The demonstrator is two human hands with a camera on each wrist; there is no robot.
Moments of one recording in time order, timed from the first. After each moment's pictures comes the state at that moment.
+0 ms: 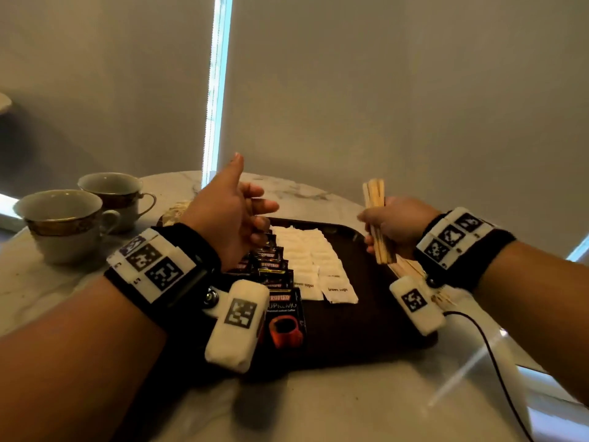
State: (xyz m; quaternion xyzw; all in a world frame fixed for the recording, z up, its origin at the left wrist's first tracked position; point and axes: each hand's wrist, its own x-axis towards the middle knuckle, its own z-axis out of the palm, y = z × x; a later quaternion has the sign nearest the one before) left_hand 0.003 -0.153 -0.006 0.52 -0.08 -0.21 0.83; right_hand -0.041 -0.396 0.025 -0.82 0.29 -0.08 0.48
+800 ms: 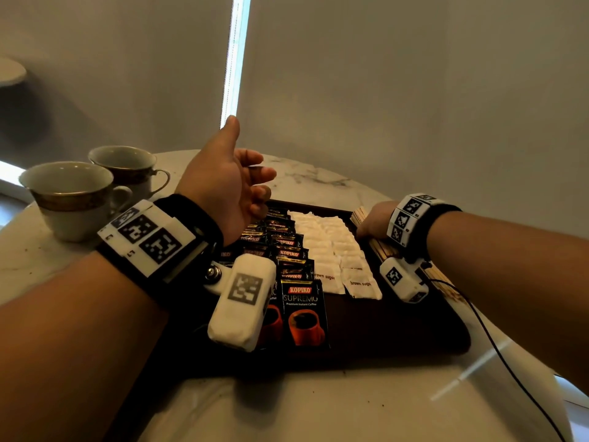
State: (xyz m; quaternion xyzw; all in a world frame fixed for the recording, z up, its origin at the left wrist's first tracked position) left_hand 0.037 -0.141 -0.016 0.50 -0.06 -0.16 0.85; right_hand 0.050 -0.418 -0.020 -0.95 0.29 0.11 0.02
